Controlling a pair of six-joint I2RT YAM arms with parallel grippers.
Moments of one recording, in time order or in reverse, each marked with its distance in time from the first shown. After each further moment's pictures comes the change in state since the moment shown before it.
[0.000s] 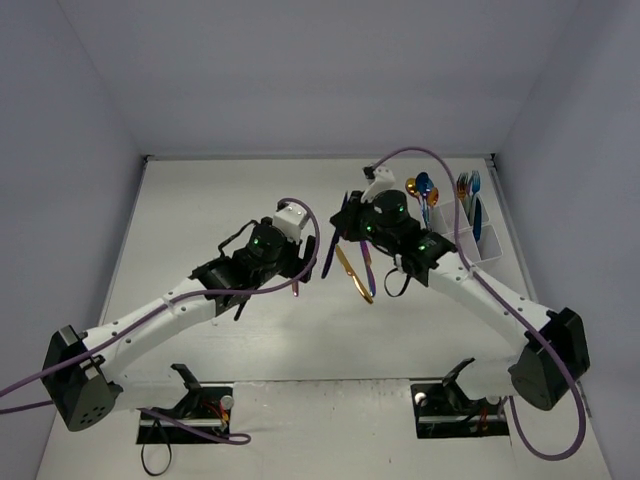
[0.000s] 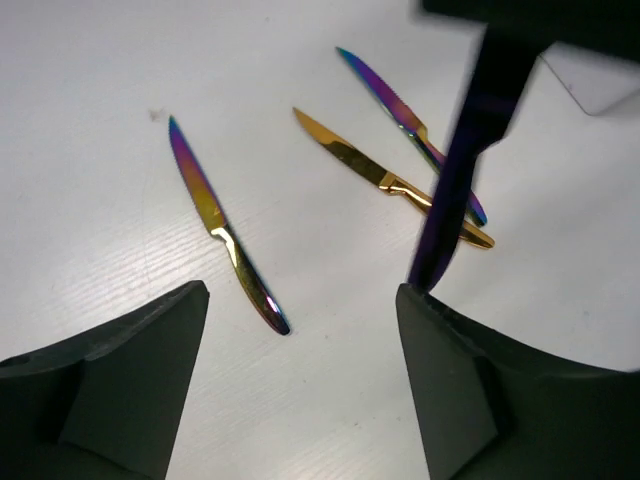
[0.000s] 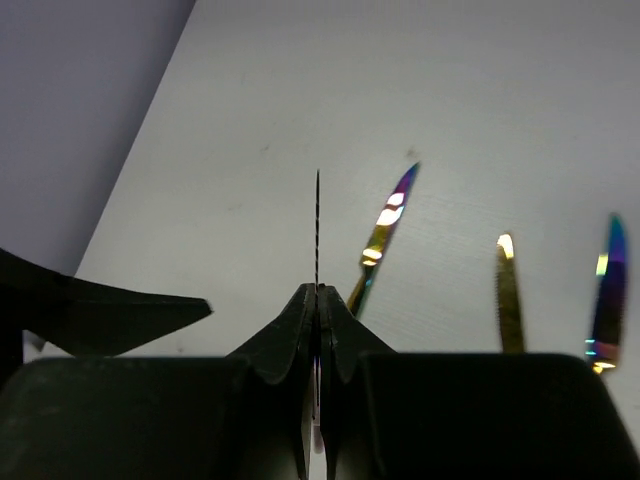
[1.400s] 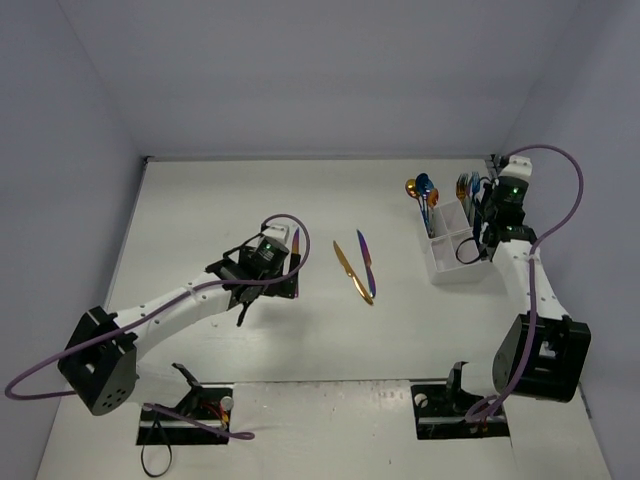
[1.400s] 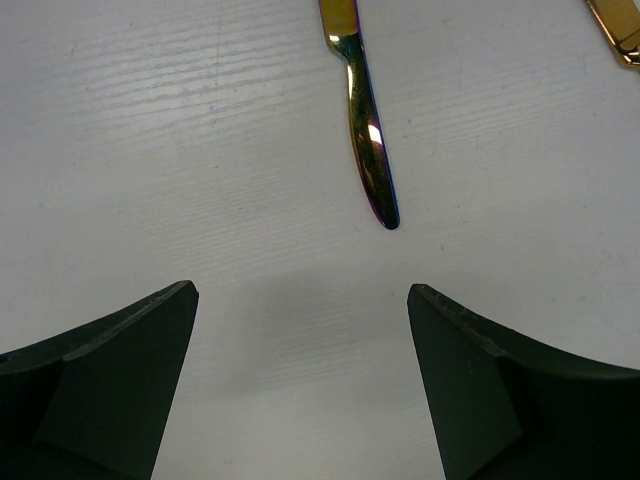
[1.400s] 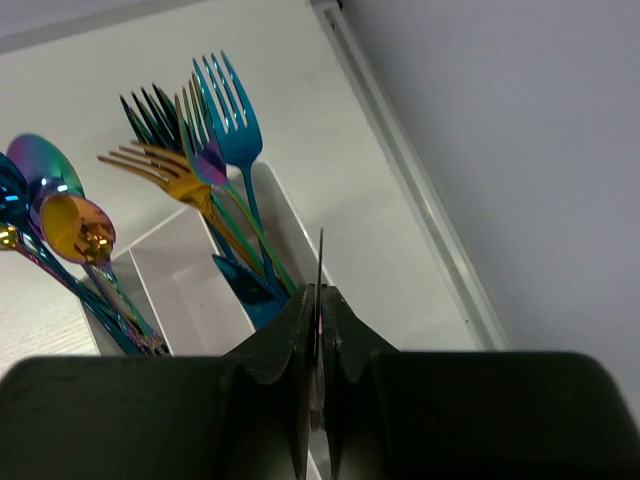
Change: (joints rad) left arm 0.081 0.111 -0.086 -0.231 -0.099 -0.226; right arm -0.817 0.011 -0.044 -0.039 0.232 -0.513
